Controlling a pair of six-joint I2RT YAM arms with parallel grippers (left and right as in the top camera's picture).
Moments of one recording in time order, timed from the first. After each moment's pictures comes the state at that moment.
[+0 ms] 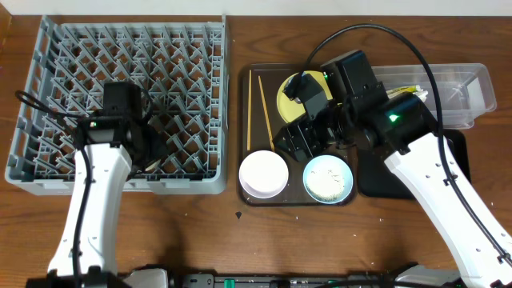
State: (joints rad) left arm 0.08 1.40 1.15 -1.12 -0.11 -0.57; right arm 0.52 1.50 1.55 -1.08 -0.43 0.02
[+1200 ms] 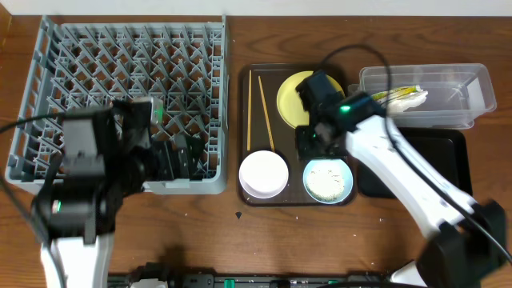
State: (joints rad) left arm 0.04 1.01 1.25 -1.14 0.48 -0.13; right arm 0.54 1.70 1.39 -1.10 -0.07 0.52
